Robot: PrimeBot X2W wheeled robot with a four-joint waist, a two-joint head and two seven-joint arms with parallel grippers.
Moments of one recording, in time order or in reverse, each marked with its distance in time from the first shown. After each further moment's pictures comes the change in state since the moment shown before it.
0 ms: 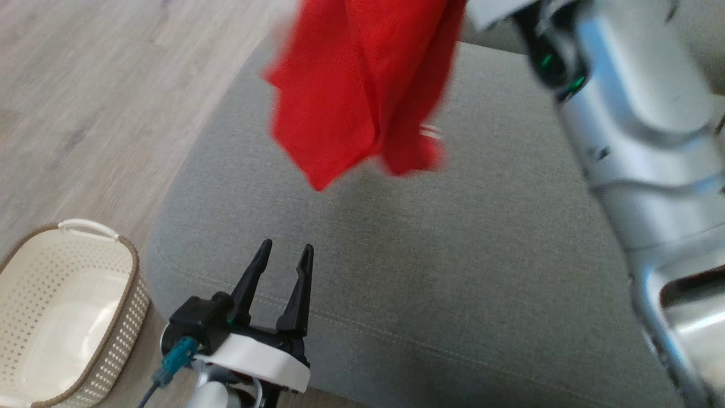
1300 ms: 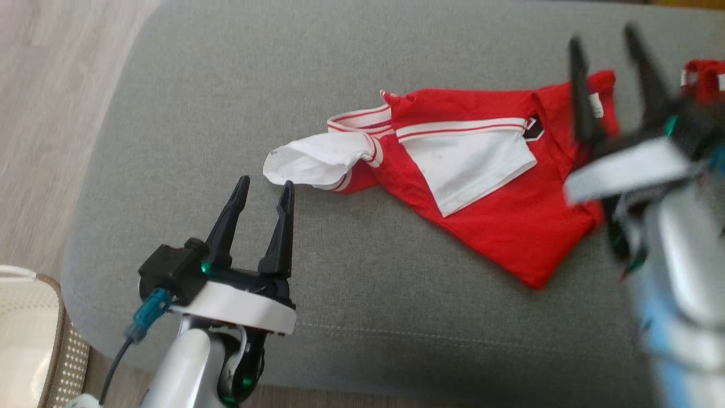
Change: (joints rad) left arm -0.142 -0.003 0.057 -0.017 -0.004 -0.008 0.000; right arm 0.601 -0.111 -0.313 -0.283 -0.210 0.000 0.000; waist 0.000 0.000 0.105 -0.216
